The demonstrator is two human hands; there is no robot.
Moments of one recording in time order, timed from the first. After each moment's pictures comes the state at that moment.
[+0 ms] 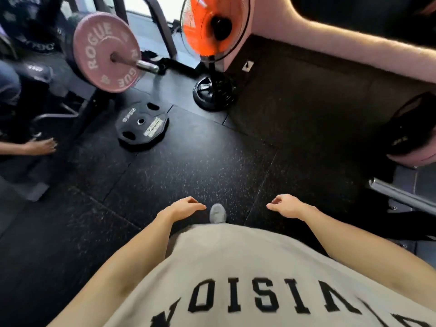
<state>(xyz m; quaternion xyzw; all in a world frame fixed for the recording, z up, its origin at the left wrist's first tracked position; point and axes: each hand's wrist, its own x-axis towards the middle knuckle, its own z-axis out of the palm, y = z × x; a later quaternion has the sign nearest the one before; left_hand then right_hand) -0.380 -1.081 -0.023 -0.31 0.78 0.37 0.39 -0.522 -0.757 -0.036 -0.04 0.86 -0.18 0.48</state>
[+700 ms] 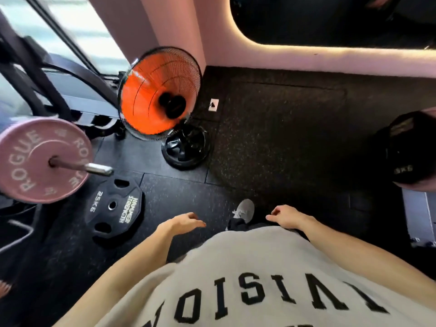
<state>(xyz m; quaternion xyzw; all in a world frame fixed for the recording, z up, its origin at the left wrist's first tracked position) -0.862 -1.192 -0.036 -0.19 0.81 0.25 0.50 -0.913 -0.852 -0.050 0.08 0.84 -0.22 0.48</state>
